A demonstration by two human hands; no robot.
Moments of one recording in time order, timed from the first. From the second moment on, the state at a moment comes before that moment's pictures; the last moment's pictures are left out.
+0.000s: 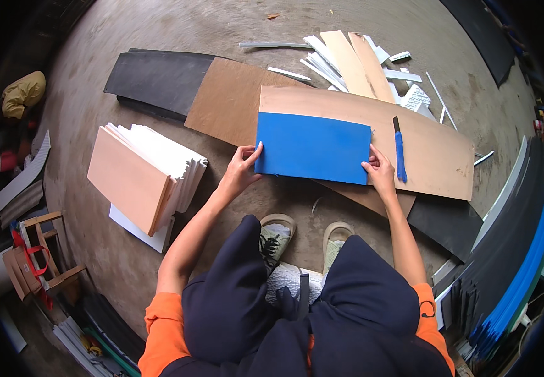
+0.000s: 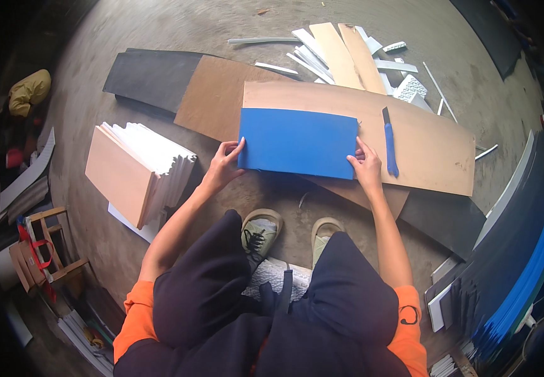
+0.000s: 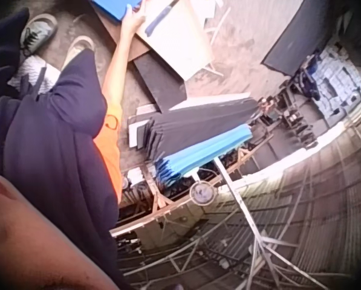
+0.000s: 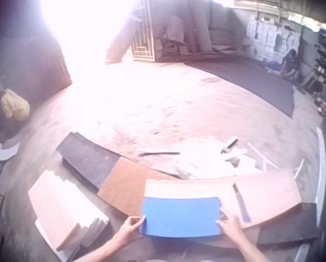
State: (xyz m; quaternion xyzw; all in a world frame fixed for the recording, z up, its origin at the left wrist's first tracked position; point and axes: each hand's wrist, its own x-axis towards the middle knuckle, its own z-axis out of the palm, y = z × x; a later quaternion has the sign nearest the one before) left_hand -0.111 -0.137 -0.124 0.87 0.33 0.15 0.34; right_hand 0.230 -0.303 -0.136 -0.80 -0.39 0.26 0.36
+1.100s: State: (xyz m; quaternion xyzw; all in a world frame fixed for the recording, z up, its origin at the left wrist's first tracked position) left_hand -0.104 -0.136 -0.120 0.90 0.32 0.13 0.28; right_hand 0.233 -0.294 -0.140 -0.83 -0.29 0.28 0.38
